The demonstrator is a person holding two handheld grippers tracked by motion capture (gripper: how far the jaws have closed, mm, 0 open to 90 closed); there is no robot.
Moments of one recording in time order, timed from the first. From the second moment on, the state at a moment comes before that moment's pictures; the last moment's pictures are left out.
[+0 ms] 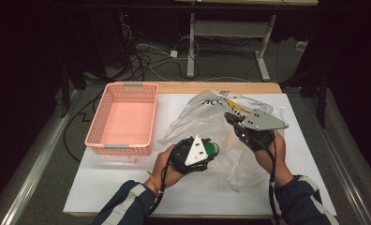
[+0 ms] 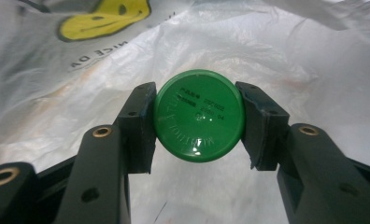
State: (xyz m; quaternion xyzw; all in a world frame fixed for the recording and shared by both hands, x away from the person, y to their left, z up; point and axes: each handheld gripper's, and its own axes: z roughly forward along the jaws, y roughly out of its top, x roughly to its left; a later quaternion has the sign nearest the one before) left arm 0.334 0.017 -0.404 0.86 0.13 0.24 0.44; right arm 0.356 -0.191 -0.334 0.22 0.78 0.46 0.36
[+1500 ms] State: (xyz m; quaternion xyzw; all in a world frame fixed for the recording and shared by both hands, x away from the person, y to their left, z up) left arm 0.289 0.081 -0.395 0.82 0.17 0.31 0.44; right arm 0.357 -0.196 -0.340 0.22 0.80 0.45 0.34
